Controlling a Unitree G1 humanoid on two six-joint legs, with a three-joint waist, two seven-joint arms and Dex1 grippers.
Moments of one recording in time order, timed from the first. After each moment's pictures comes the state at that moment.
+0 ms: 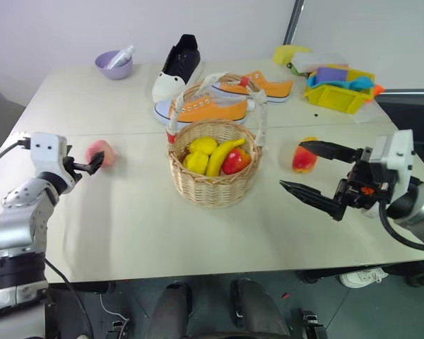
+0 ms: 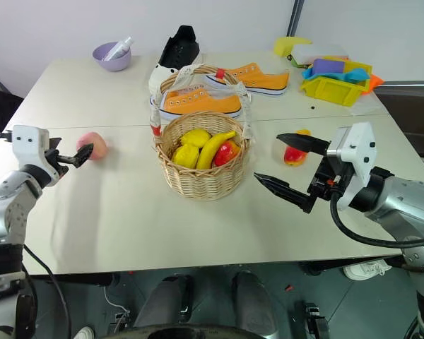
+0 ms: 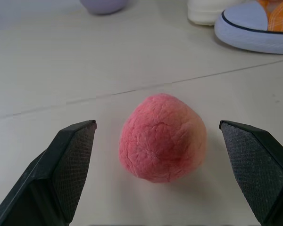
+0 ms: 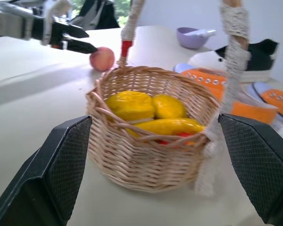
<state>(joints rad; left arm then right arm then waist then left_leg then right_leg) -0.35 0.67 0.31 0.15 -0.33 0.47 -0.44 -0.09 -0.88 -0.39 -0.66 0.85 0.59 0.77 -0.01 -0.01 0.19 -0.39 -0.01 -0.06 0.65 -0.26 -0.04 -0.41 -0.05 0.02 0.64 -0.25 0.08</state>
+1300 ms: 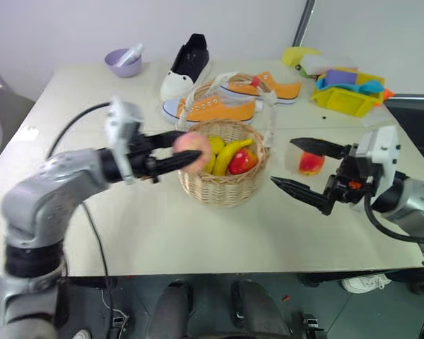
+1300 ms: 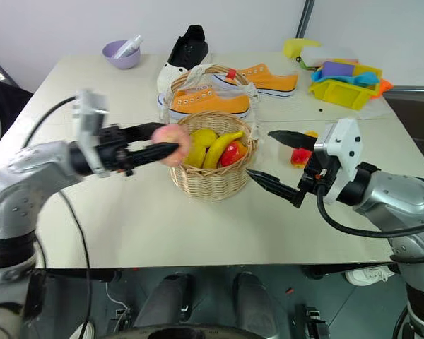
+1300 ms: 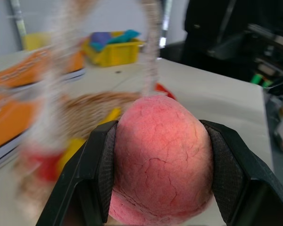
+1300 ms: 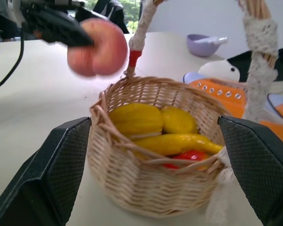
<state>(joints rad) -0.59 0.62 -0.01 -0.46 -0.74 0.87 -0.67 -0.17 -0.84 -0.32 -0.62 0.80 0.57 0.73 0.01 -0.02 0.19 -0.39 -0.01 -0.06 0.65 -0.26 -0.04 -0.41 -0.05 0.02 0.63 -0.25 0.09</state>
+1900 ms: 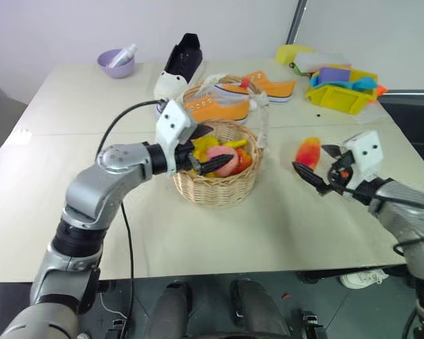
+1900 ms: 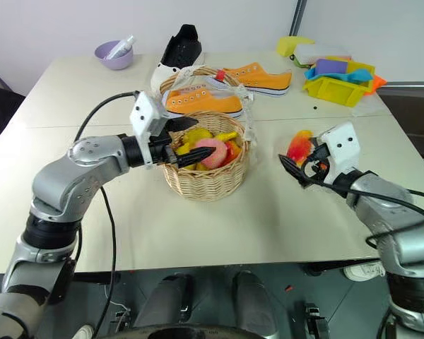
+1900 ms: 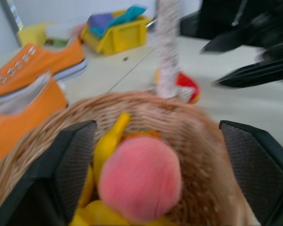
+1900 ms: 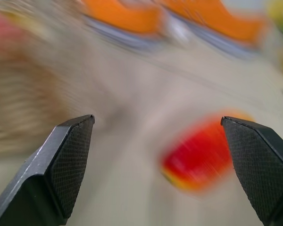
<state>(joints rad) -0.61 0.55 -0.10 -0.34 -0.55 0.72 -0.71 -0.24 -0.71 -0.20 -0.31 0.49 0.73 0.32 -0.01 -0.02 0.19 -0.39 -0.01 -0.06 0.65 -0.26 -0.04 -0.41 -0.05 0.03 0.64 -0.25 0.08</state>
